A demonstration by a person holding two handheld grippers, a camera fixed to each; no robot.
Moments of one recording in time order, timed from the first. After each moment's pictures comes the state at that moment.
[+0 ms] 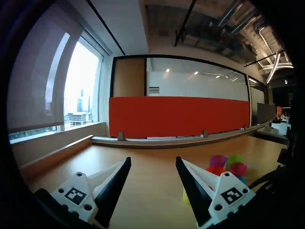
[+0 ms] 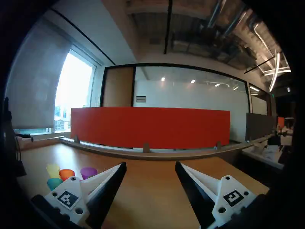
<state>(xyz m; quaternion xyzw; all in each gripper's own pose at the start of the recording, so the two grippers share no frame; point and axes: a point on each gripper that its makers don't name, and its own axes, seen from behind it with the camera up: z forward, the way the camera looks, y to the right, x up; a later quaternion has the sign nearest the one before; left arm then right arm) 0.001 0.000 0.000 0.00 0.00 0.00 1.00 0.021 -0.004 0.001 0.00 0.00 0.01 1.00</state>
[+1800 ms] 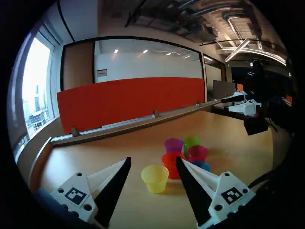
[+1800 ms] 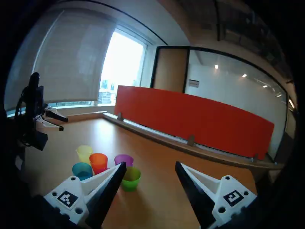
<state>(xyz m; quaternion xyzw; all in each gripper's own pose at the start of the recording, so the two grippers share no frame) -0.006 0.091 -0.007 -0.24 -0.10 0.07 0.96 0.026 -0.087 0.019 0.24 -0.10 -0.08 0.96</state>
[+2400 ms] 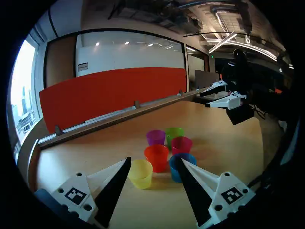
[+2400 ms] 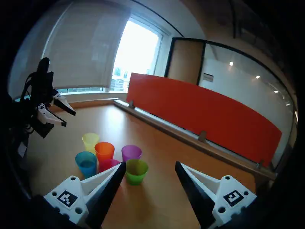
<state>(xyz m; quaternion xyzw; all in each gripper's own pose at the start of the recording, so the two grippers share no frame) -0.024 0.122 -0.019 -0.32 -0.14 0.09 0.93 0.005 -0.103 0.024 0.29 -0.14 -0.12 0.94</state>
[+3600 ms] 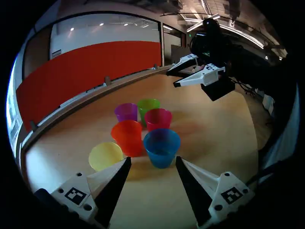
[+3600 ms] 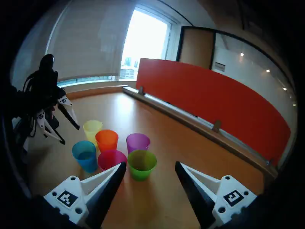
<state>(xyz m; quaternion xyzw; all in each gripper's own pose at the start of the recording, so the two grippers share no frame) -0.105 0.171 -0.032 -0.41 -0.24 0.14 0.87 -0.046 -0.122 0.045 0.33 -0.19 -0.13 0.91</state>
